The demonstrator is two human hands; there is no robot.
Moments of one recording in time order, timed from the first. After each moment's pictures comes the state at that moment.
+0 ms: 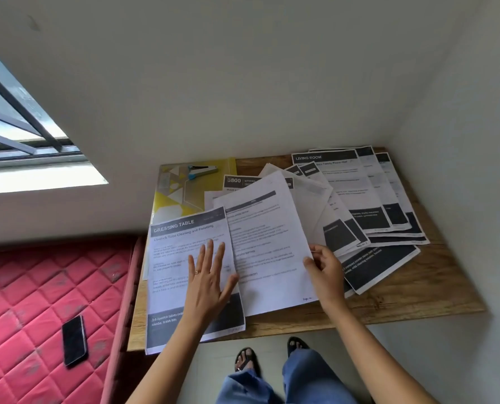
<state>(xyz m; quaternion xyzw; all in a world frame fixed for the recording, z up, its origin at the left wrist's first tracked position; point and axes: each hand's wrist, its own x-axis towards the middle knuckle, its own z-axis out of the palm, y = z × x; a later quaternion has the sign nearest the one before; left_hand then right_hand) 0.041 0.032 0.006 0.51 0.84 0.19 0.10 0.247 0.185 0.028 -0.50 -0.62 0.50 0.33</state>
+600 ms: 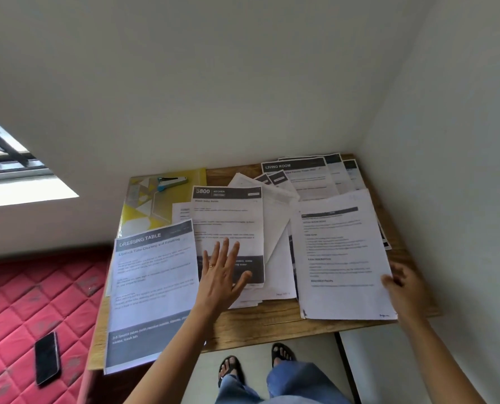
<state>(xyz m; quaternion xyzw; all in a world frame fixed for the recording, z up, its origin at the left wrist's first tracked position) 0.103 0.122 0.012 0.55 0.82 0.10 0.13 0.442 0.299 0.022 -0.68 -0.54 0.40 0.29</state>
